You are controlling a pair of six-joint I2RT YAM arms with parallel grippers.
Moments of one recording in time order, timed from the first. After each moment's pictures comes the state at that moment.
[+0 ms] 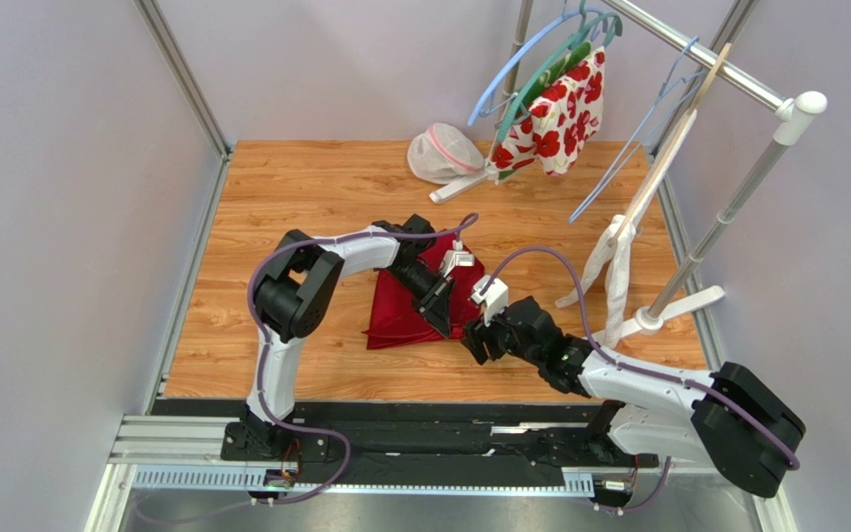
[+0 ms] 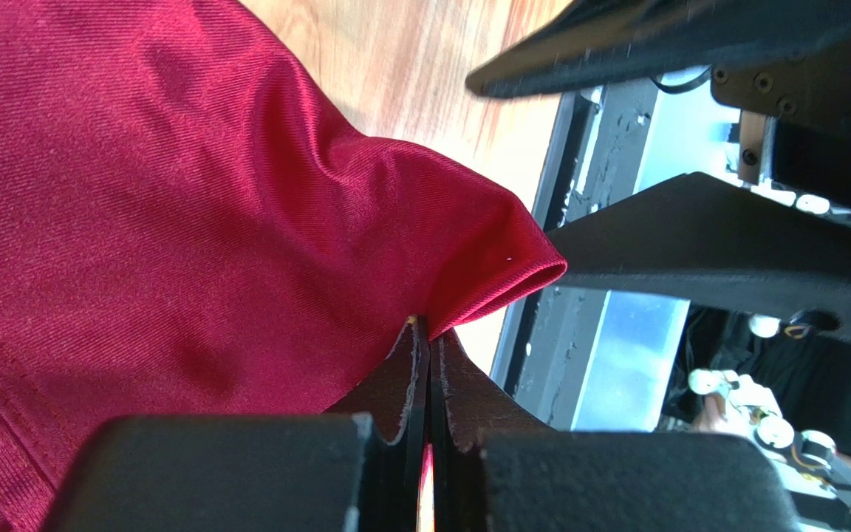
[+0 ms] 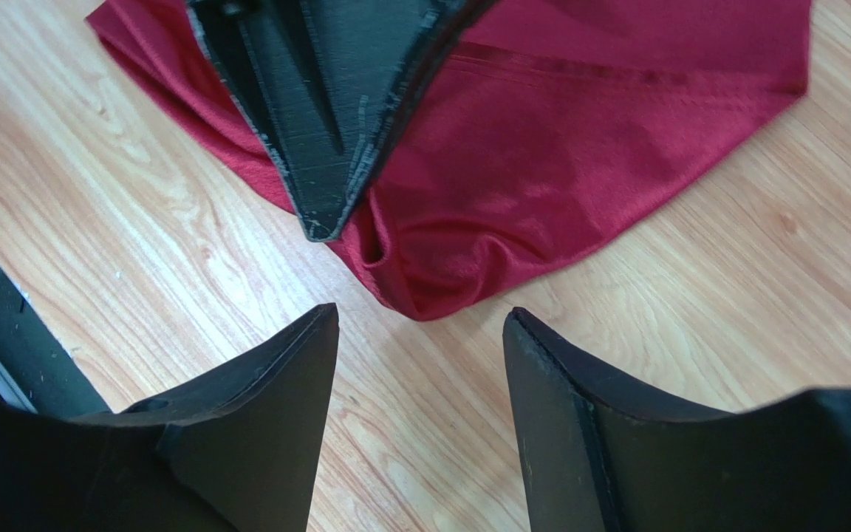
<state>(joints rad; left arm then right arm) -0.63 2.10 1.40 -0.73 1.00 0.24 0.85 1.11 0.36 0.24 0.02 0.09</state>
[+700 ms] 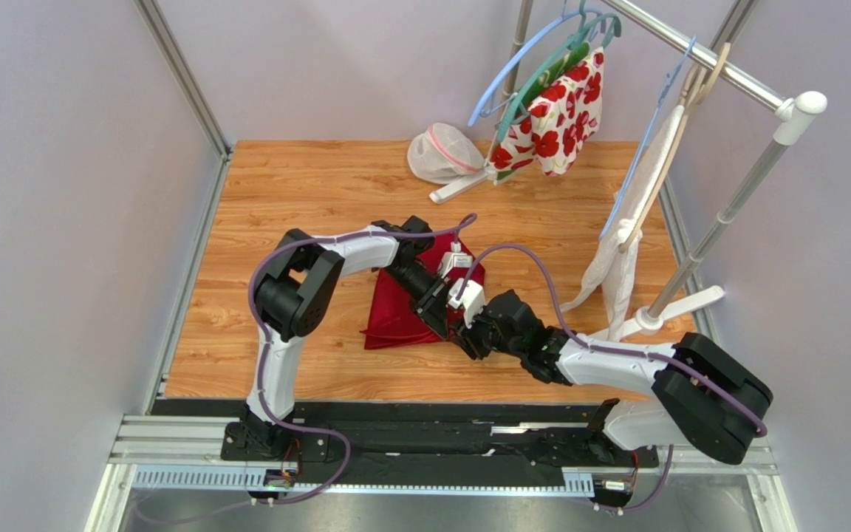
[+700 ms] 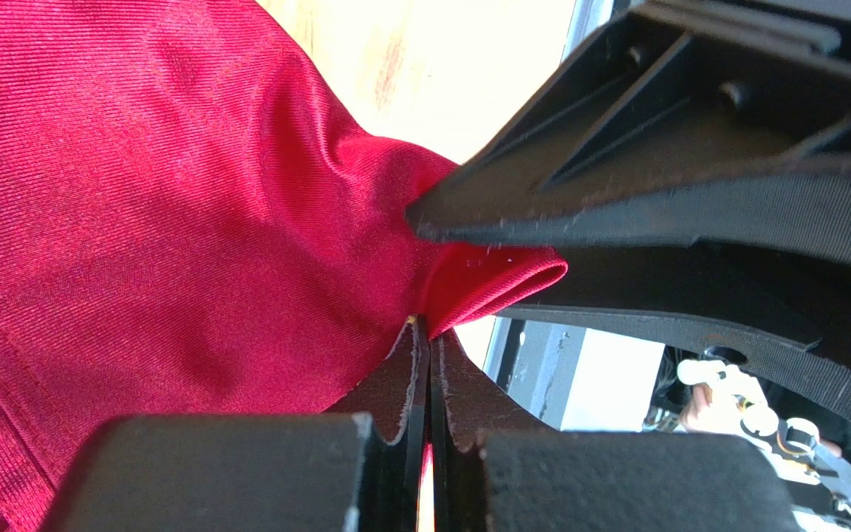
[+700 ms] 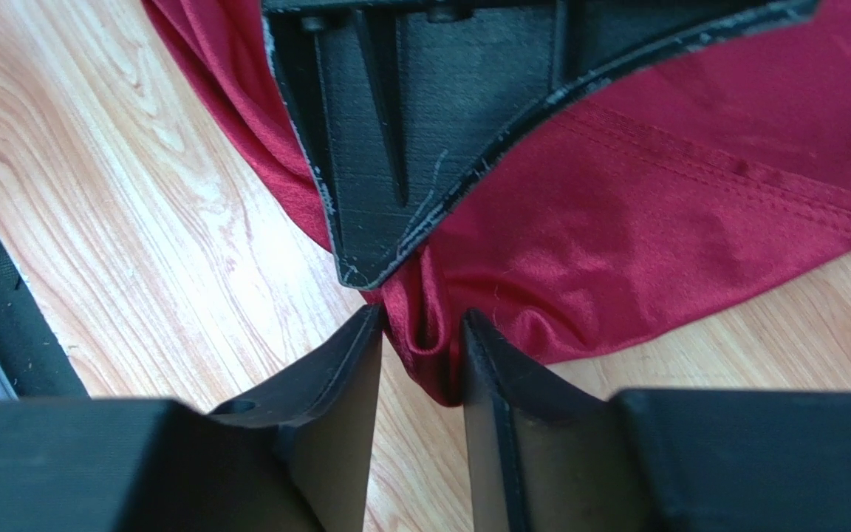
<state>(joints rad) -0.62 2.10 1.40 -0.77 1.02 0.27 0.87 1.30 0.43 0.32 -0.09 -0.03</state>
